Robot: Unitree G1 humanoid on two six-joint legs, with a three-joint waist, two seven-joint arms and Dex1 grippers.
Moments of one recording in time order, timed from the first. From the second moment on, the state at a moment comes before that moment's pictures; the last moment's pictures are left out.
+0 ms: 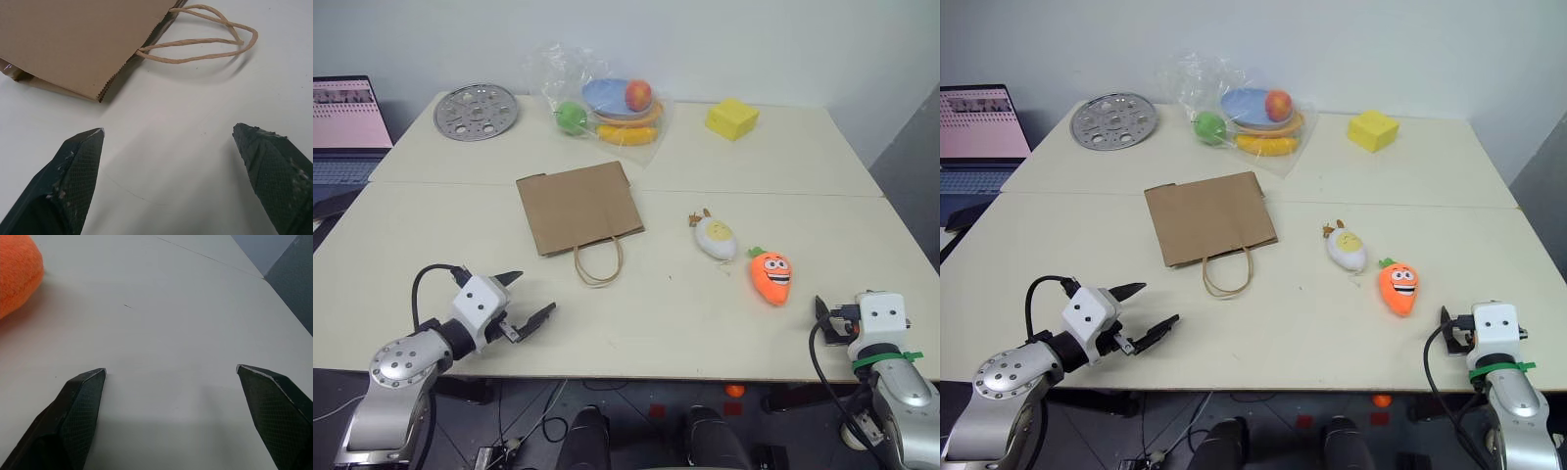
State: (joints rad) left arm 0.13 0.67 0.22 -0.19 -0.21 0.09 -0.76; right arm 0.22 -0.39 -0.32 -0.23 0.06 0.22 0.20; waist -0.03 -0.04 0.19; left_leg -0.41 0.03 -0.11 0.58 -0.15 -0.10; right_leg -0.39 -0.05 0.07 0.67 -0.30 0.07
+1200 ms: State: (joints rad) left arm -0.07 0.59 -0.01 0.06 -0.12 -0.24 -0.89; right arm -0.02 -0.64 -0.06 -0.77 0.43 0.63 0.55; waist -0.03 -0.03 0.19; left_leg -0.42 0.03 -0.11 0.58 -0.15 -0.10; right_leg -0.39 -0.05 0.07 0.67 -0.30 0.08
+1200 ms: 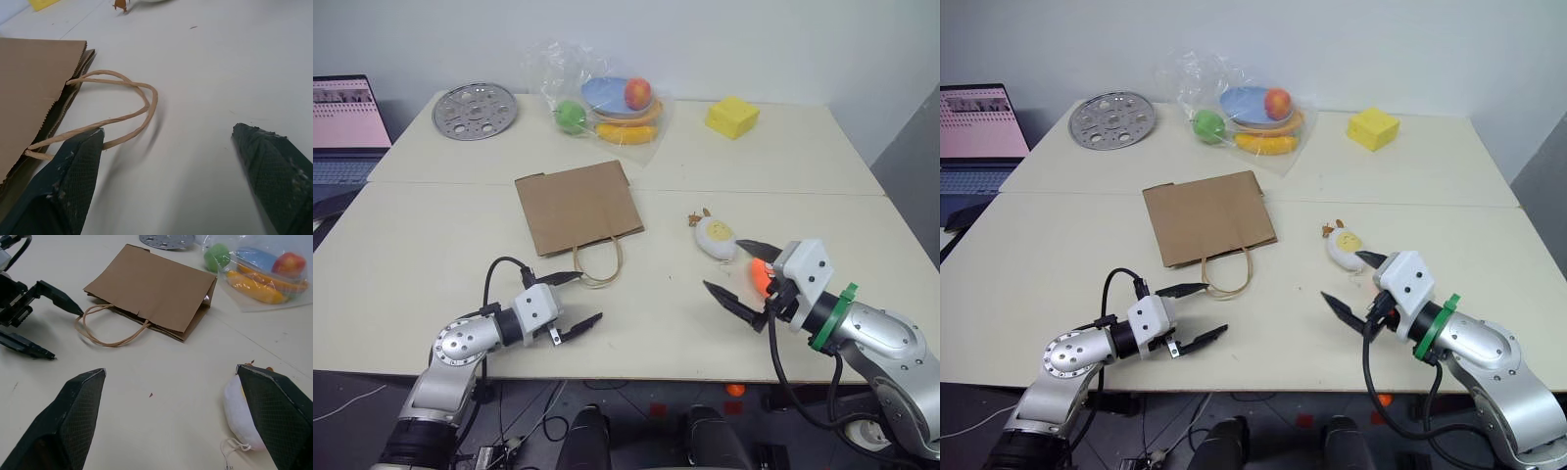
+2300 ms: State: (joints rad) left arm -0.18 0.55 -0.06 0.08 -0.13 -0.04 -0.86; right arm -0.01 -0.59 -0.10 -0.76 0.45 0.66 0.47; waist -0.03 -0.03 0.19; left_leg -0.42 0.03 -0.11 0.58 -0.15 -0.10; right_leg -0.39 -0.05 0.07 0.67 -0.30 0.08
